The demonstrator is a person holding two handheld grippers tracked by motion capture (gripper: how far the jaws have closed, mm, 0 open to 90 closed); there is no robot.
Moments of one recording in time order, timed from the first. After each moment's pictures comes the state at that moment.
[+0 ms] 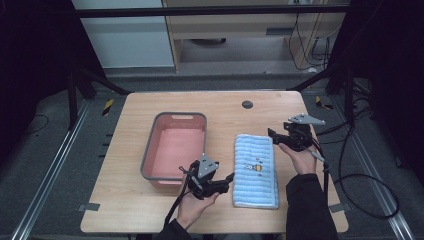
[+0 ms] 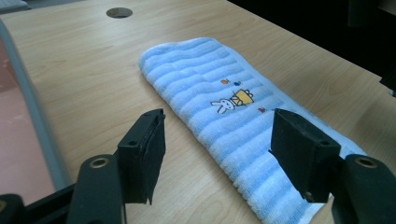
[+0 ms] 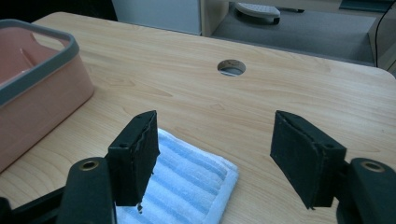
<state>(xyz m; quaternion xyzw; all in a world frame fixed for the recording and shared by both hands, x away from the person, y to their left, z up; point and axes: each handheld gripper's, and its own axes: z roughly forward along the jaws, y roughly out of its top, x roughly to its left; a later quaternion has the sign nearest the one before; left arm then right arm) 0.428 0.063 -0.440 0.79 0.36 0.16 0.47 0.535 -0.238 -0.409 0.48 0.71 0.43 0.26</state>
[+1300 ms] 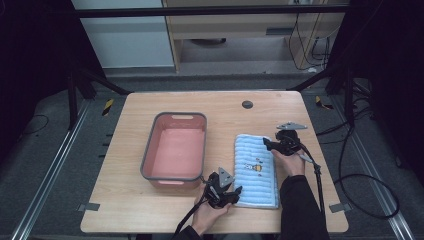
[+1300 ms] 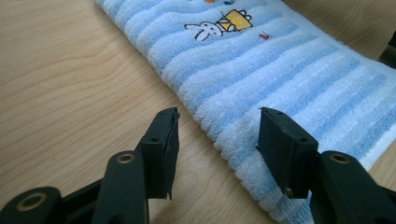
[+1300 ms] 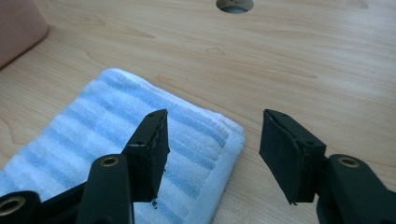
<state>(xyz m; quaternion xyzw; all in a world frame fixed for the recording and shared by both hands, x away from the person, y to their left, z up) 0.429 0.025 -0.498 0.83 0.36 0.14 0.40 0.563 -0.230 -0.472 0.50 0.74 0.37 0.24</state>
